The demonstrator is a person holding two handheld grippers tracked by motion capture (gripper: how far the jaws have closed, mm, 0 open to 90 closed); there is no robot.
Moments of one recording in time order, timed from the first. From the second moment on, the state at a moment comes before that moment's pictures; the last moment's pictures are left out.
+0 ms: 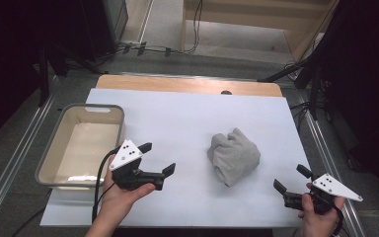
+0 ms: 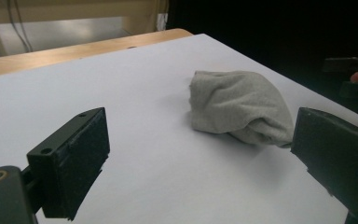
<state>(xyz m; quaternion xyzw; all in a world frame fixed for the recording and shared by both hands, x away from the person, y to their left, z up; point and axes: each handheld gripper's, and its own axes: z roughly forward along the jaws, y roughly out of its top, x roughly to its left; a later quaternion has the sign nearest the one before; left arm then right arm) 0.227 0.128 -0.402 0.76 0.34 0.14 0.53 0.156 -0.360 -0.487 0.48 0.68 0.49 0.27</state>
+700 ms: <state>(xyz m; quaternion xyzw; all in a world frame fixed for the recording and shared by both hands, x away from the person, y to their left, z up) 0.187 0.214 -0.417 0.71 0.42 0.18 0.54 0.157 -0.357 -0.489 0.48 0.68 0.48 0.27</state>
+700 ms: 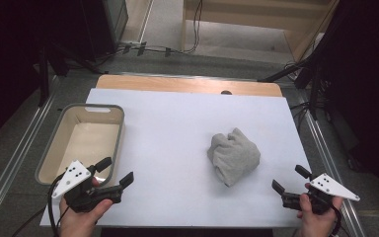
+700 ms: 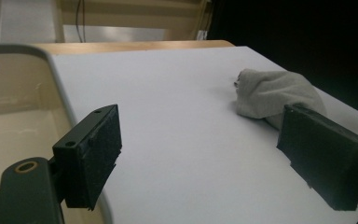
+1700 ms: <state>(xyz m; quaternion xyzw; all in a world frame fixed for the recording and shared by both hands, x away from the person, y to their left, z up) 0.131 0.290 -0.445 0.68 0.47 0.21 0.52 0.159 -0.353 -0.491 0.48 0.69 0.48 0.27</state>
